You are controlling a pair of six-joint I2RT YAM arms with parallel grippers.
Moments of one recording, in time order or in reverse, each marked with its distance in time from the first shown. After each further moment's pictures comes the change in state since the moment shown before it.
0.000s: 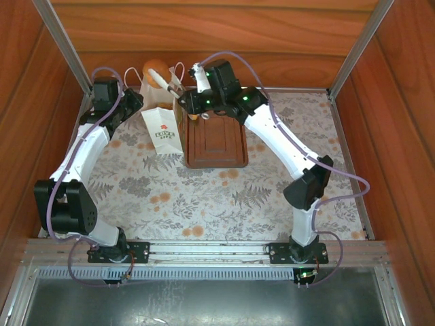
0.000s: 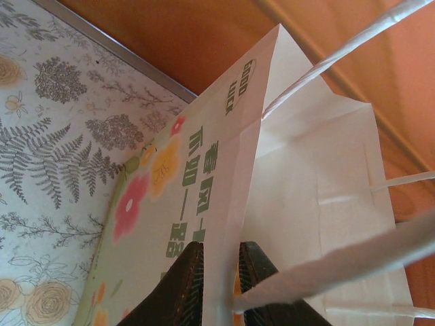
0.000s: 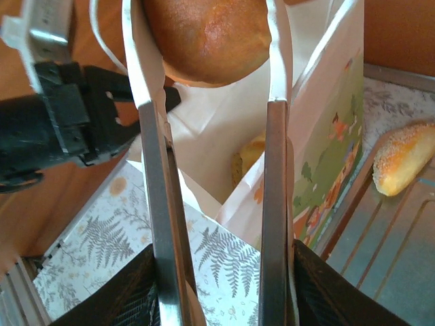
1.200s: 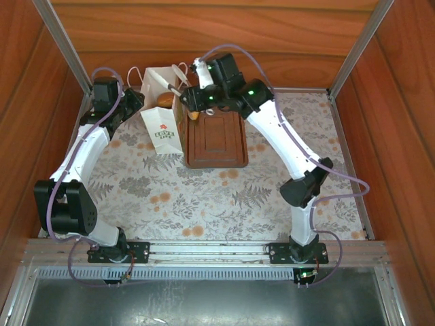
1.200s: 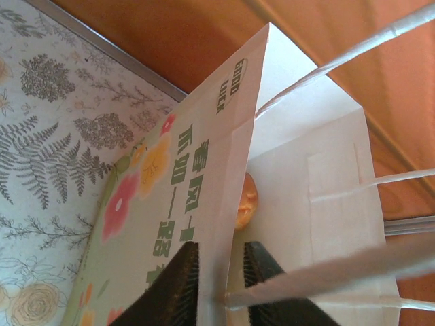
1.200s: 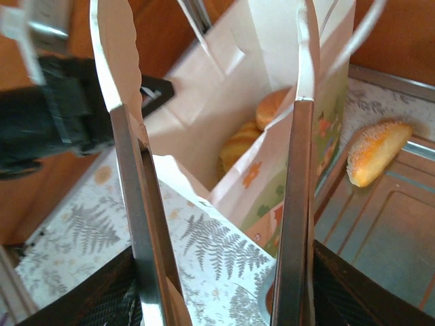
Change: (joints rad) left arm 0.000 -0.005 -0.012 0.025 0.021 -0.018; right arm -0.009 0.006 0.182 -0.185 0.026 -0.051
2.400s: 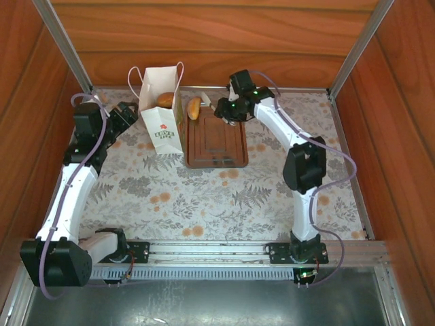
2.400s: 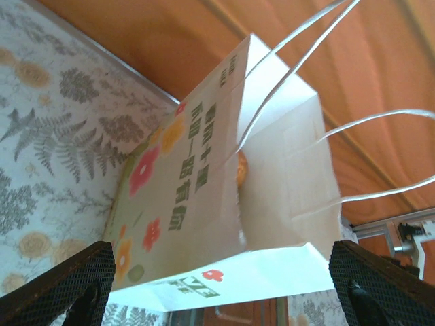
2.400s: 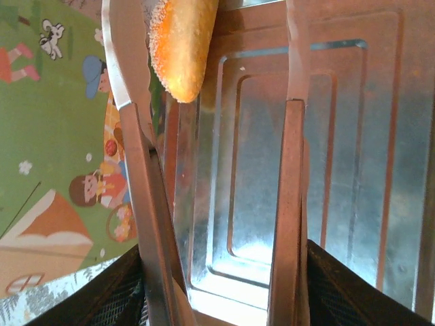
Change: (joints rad) left arm 0.053 -0.401 -0.300 0.011 0.011 -0.007; right arm -0.251 0.163 -0.332 0.122 -0.030 0.220
